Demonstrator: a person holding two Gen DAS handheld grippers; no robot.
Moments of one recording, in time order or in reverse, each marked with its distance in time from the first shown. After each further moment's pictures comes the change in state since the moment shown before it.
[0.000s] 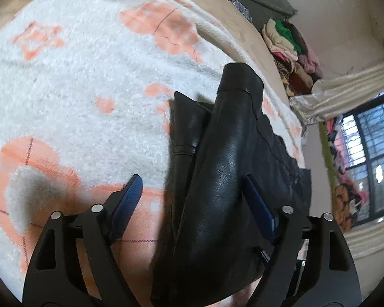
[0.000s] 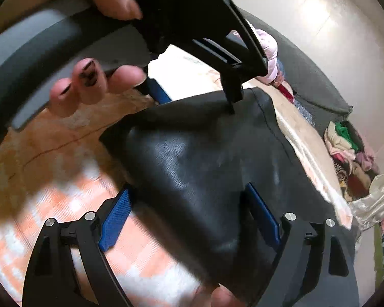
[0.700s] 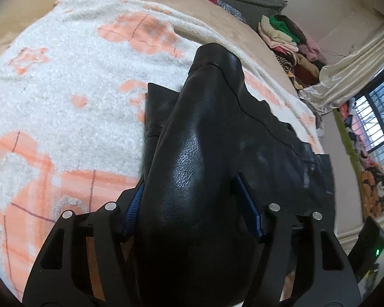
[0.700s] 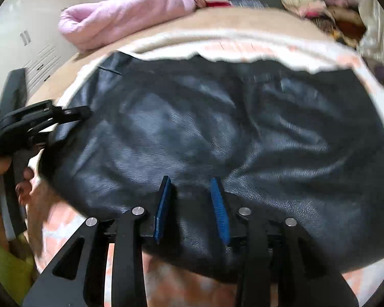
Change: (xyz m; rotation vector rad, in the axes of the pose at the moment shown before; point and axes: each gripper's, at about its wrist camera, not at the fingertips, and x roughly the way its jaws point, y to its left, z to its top) left arm 0.016 -0.041 -0.027 0.151 -0.079 0.125; right arm -0.021 -0.169 -0.108 0.764 0.166 0.201
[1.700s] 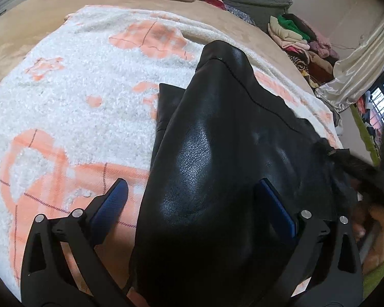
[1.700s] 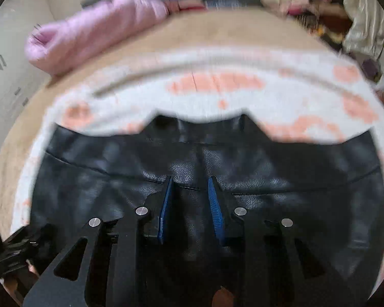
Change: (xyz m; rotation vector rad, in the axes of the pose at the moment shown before) left arm 0.003 -0.011 -0.019 0.052 -0.074 0.148; right arm 0.089 -0.050 0.114 0.145 0.094 -0.095
